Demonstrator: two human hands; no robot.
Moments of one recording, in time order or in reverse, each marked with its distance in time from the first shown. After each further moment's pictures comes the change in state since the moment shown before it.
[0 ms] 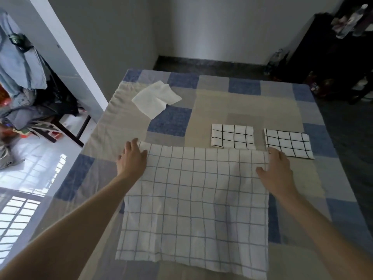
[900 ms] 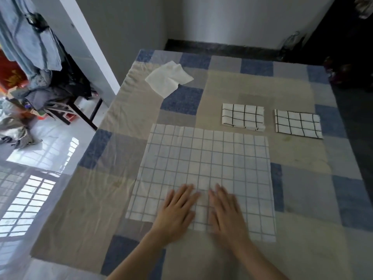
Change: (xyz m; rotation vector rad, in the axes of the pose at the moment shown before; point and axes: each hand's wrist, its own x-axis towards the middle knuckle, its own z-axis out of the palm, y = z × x) left_hand -0.222 -0.033 0.084 0.144 -0.334 0.630; right_hand -0.208 -0.005 0.131 -0.203 -0.253 -0.472
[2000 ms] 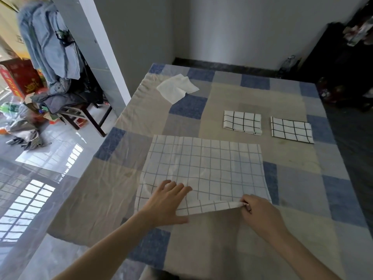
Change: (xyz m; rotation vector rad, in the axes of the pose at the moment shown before) left_hand -0.035 -0.010 -0.058 0.218 0.048 0.131; right_hand -0.036 0.030 -0.092 0.065 -0.062 0.172
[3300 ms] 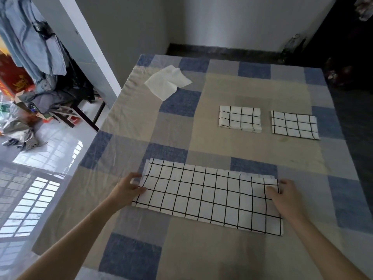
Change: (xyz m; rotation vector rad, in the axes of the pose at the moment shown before) left_hand 0.012 -0.104 0.006 -1.097 -0.016 -0.869; right_hand 0.066 0.081 -0.022 0.459 0.145 0.607
